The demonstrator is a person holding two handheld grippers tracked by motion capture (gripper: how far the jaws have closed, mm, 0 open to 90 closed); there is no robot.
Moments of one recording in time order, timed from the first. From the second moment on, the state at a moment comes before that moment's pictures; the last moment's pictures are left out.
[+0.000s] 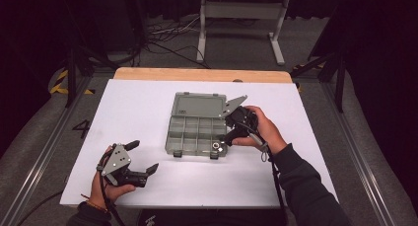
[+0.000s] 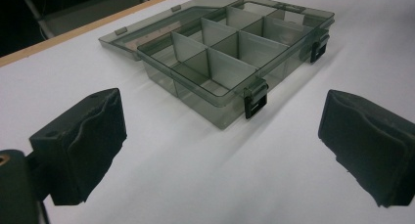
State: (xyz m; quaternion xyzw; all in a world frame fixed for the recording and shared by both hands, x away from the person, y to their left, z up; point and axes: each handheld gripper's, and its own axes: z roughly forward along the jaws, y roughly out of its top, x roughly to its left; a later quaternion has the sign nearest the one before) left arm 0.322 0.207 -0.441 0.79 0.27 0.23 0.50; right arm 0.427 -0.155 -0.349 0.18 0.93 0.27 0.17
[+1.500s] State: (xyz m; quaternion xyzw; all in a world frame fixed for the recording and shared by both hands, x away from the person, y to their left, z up) left arm 0.327 0.203 -0.443 0.80 0.27 0.23 0.49; right arm 0.377 -0.216 -0.386 0.21 0.85 0.40 0.27
